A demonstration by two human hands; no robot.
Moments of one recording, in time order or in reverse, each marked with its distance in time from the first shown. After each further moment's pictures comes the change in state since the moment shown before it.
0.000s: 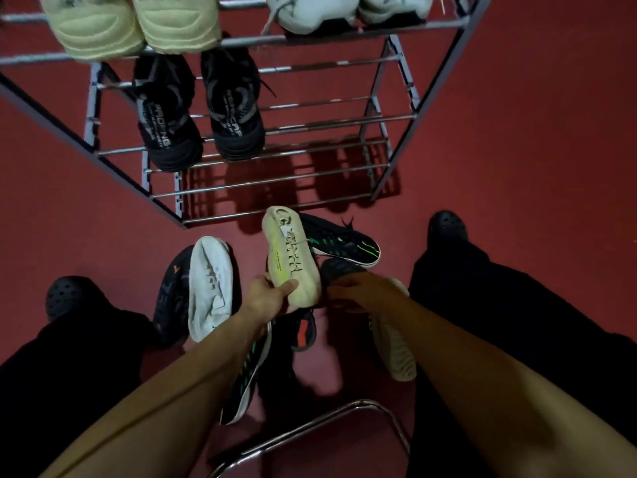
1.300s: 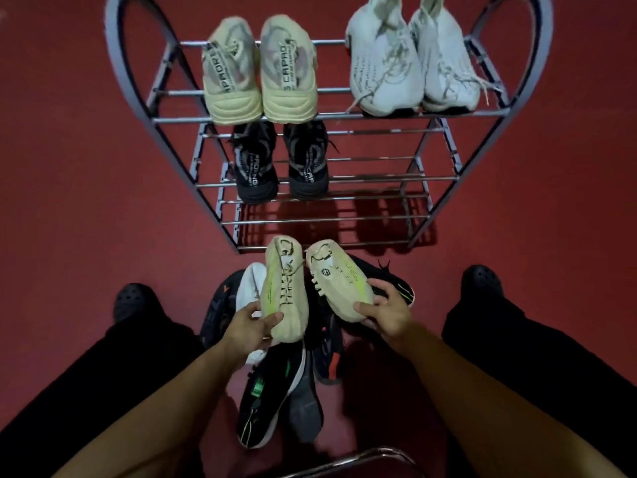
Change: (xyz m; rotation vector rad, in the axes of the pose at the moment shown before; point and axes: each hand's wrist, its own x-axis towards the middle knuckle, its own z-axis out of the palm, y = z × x) left_hand -0.037 -0.006 -0.109 -0.161 0.000 0.006; right_hand -0.031 -0.049 0.039 0.470 0.138 -0.182
